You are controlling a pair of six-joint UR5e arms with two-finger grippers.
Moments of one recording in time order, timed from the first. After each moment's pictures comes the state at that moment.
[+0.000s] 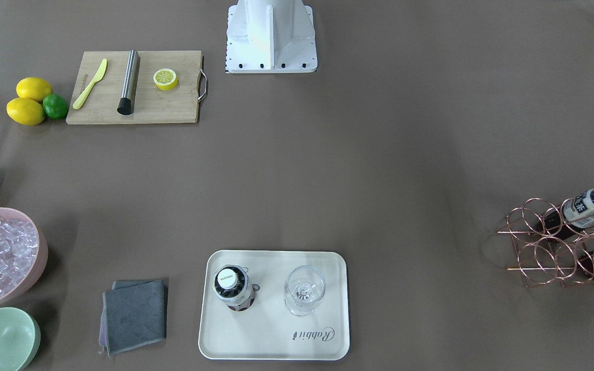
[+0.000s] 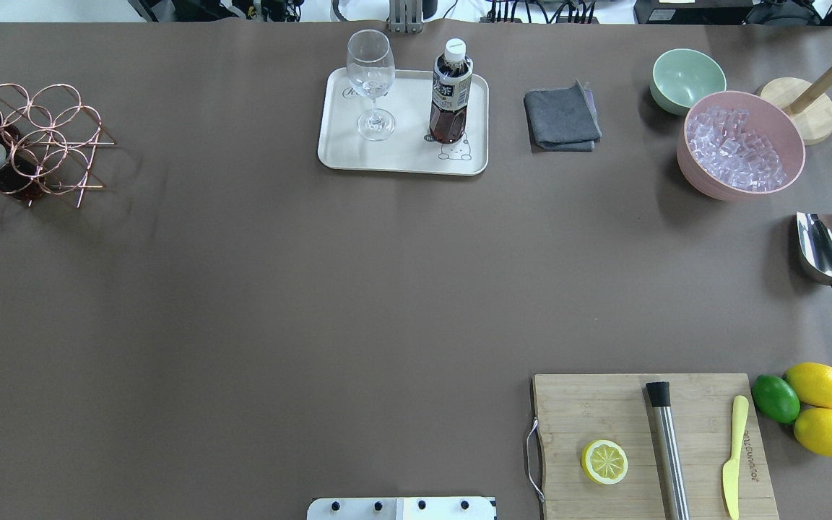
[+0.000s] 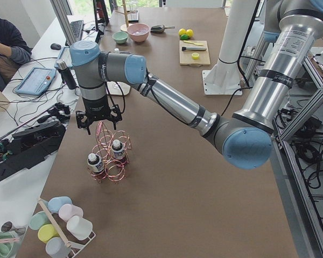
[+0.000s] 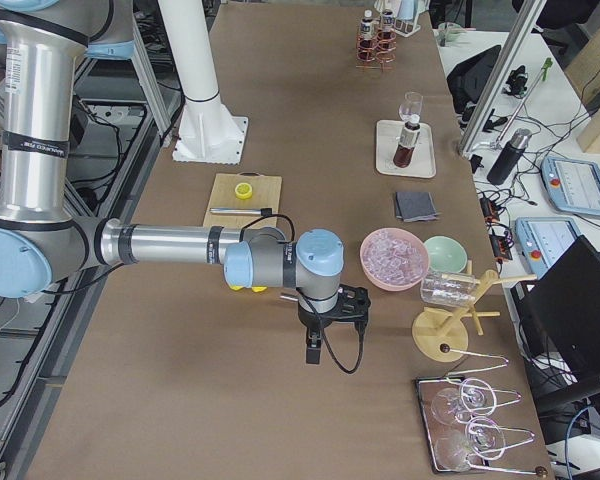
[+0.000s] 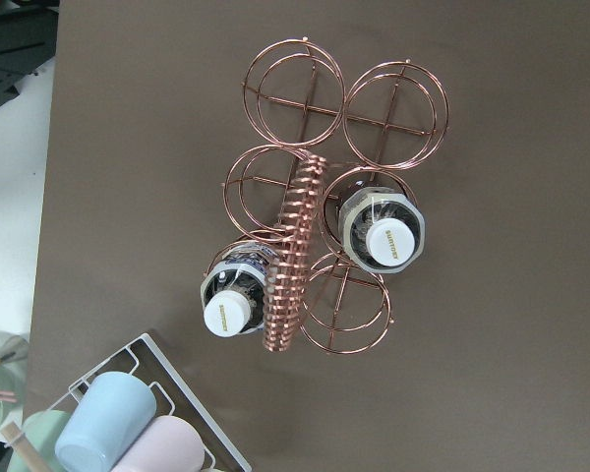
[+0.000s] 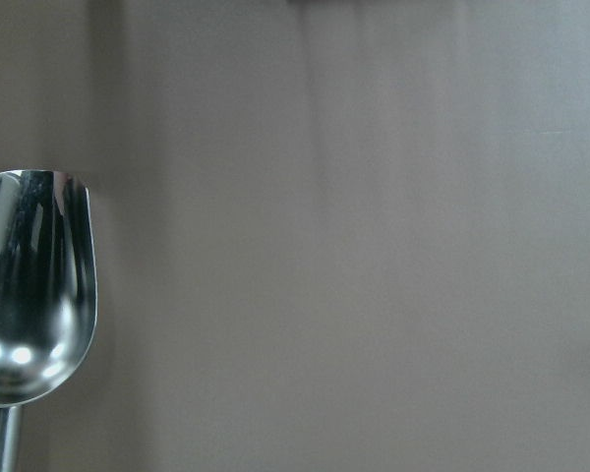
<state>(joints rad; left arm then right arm) -1.63 -1.97 -1.72 -1.08 -2.25 1.18 1.55 -1.73 1.74 -1.54 2.19 0.08</state>
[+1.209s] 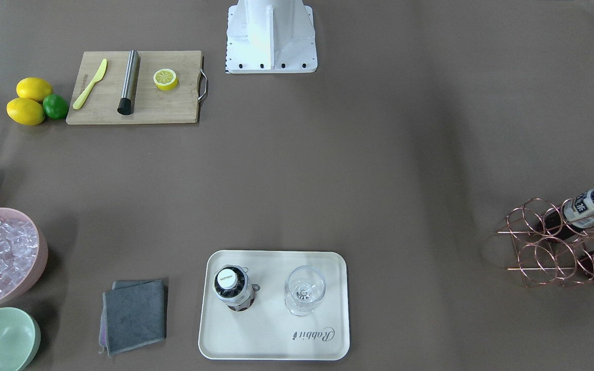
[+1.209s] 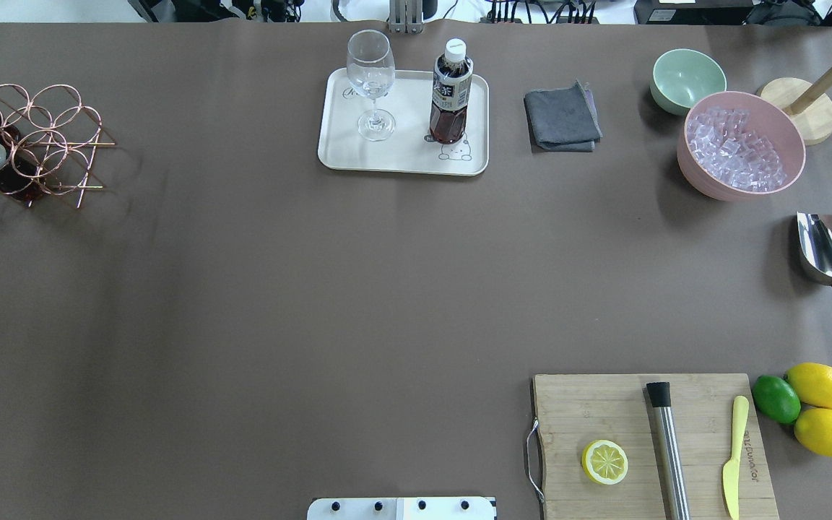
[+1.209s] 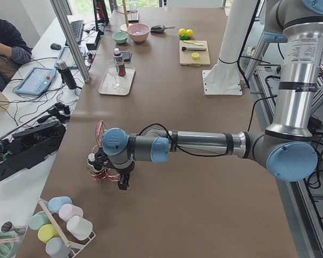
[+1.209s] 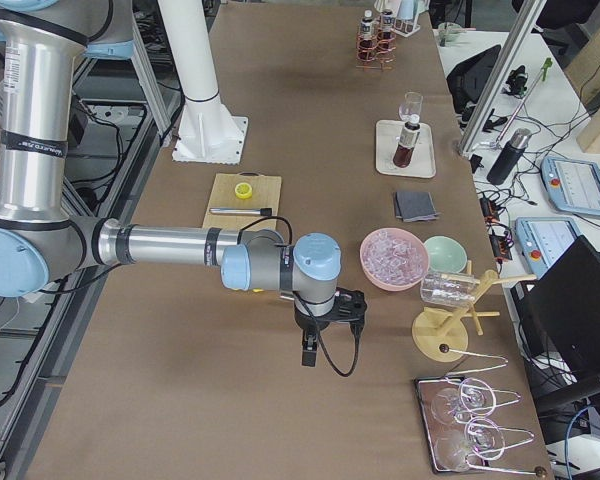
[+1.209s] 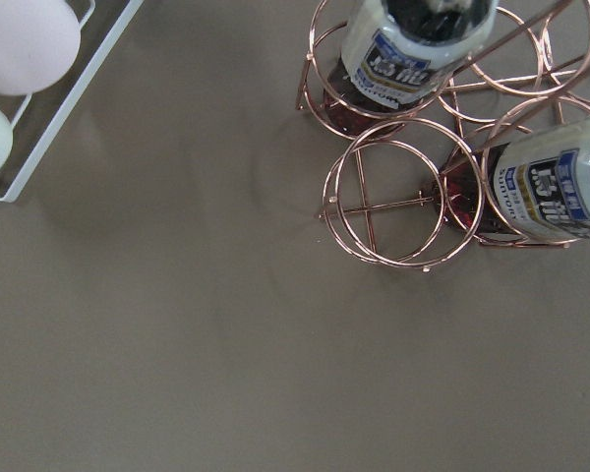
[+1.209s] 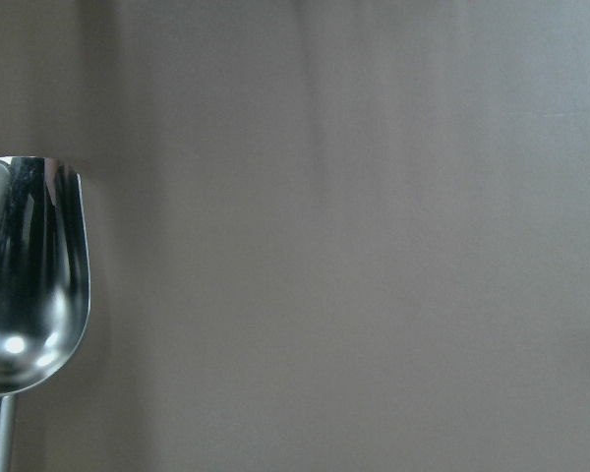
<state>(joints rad) -1.57 -1.65 -1.52 -1.59 -2.43 0.05 1.55 -1.74 1.73 -1.54 2.20 0.08</state>
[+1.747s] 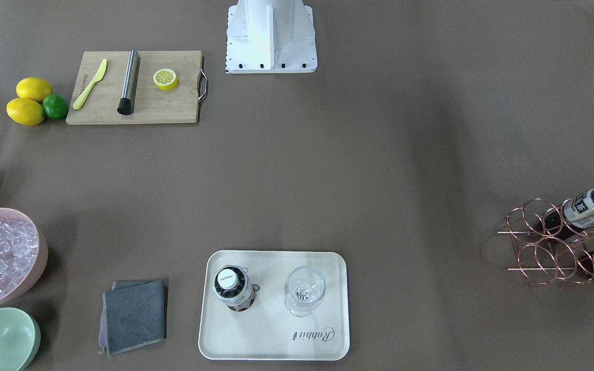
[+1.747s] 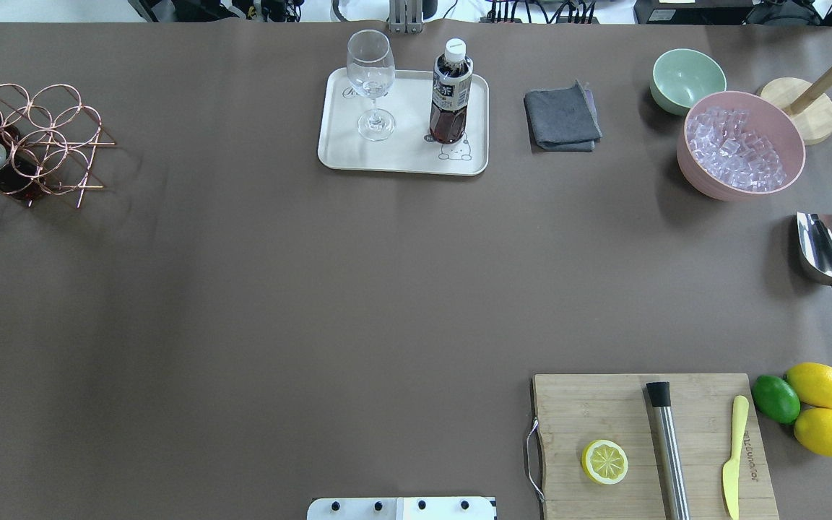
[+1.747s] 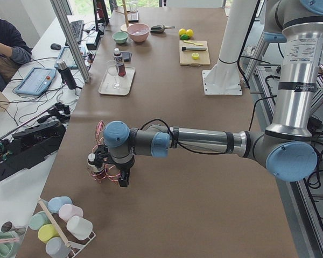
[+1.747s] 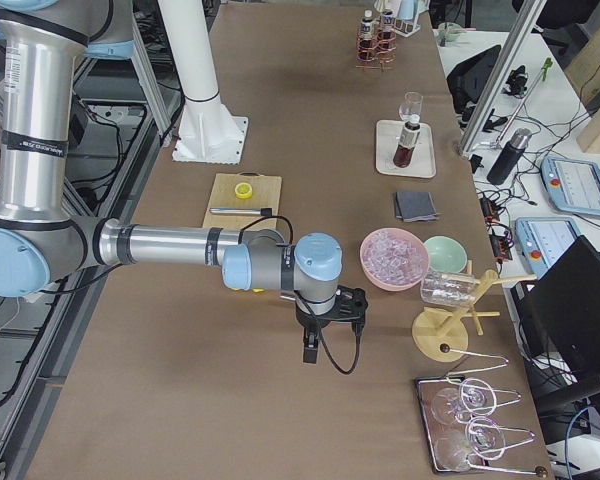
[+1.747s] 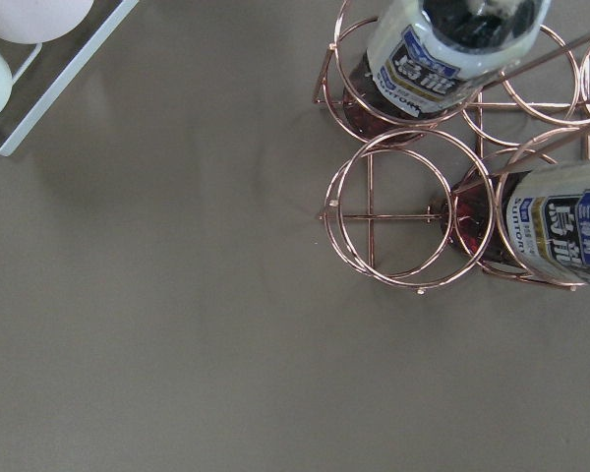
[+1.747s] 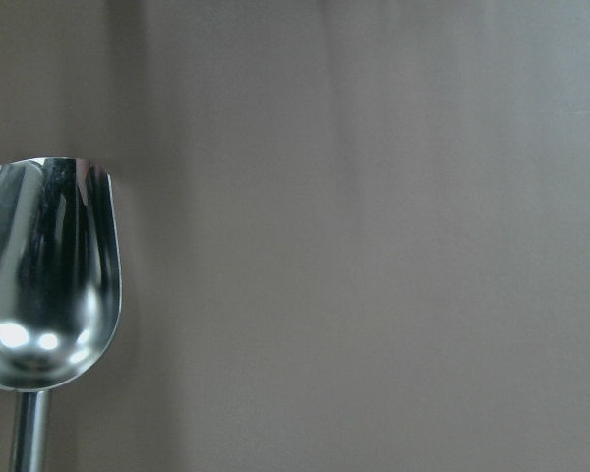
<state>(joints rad) -1.56 -1.65 -1.56 -1.59 -2.38 -0.04 1.55 -1.73 1.73 -1.54 2.23 0.08</state>
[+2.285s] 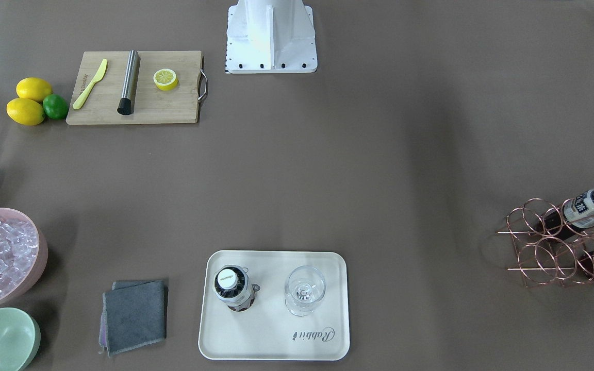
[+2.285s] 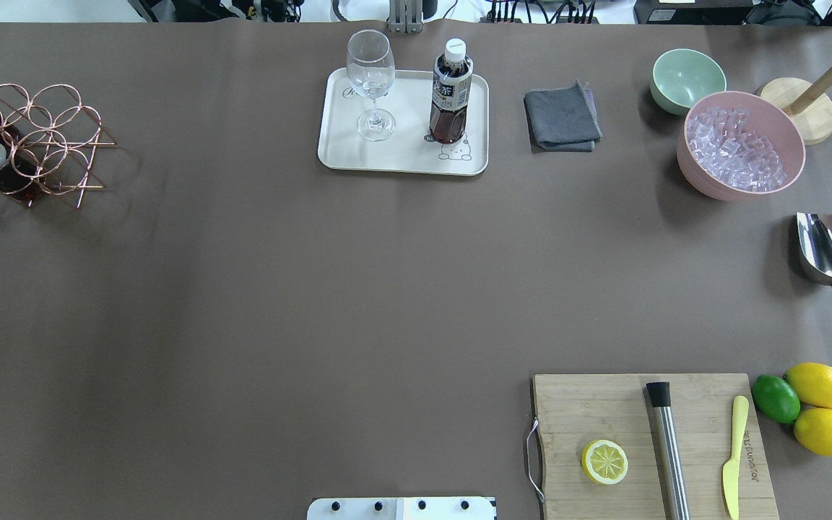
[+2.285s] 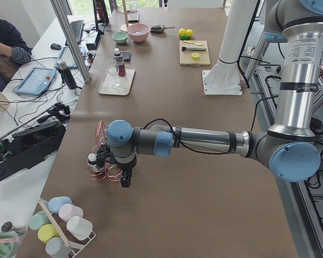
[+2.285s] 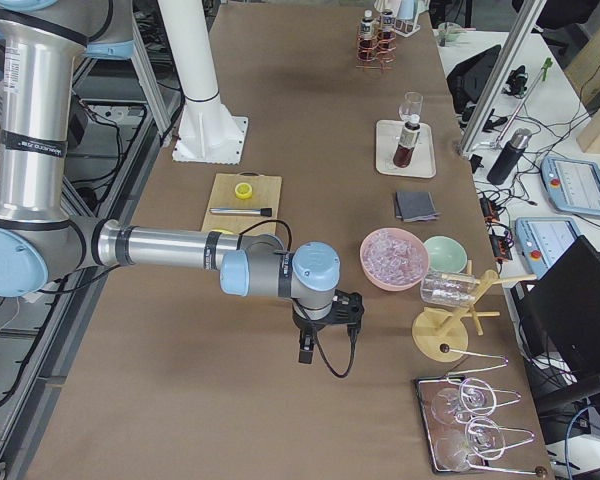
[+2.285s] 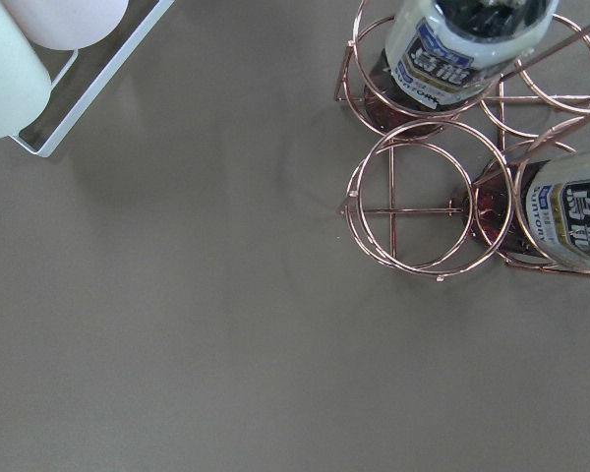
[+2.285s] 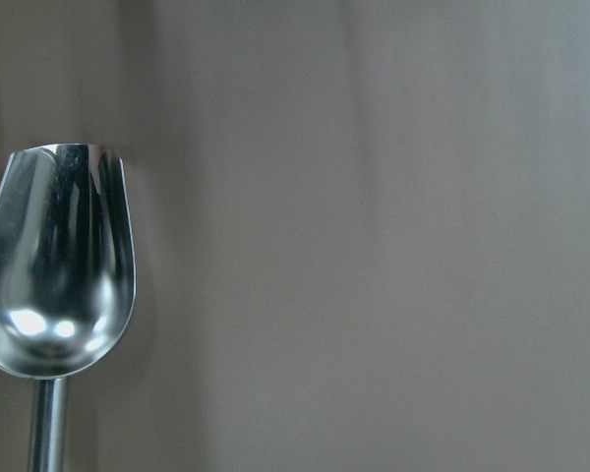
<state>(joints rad) -1.55 -1.62 -1.59 -1.58 -2.36 -0.03 1.56 -1.74 1.70 -1.54 2.29 0.08</state>
